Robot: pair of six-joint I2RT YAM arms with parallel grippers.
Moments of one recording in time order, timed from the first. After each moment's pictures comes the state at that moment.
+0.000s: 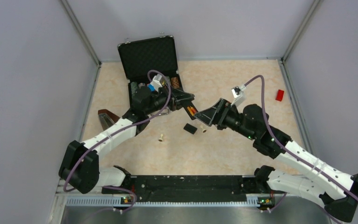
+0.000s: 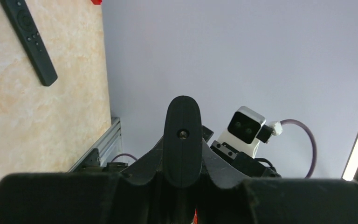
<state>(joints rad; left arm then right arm) -0.53 1.32 0.81 0.47 0.55 -1.54 0.85 0.83 0.83 -0.17 -0.01 0.96</state>
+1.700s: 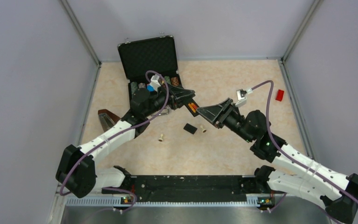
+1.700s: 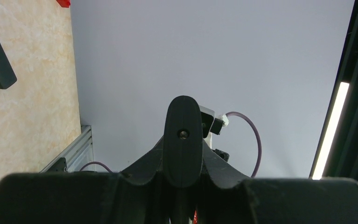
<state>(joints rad) -0.57 1.26 0.81 0.52 0.44 -1.68 0.85 0.80 0.67 0.16 0.04 1.19</state>
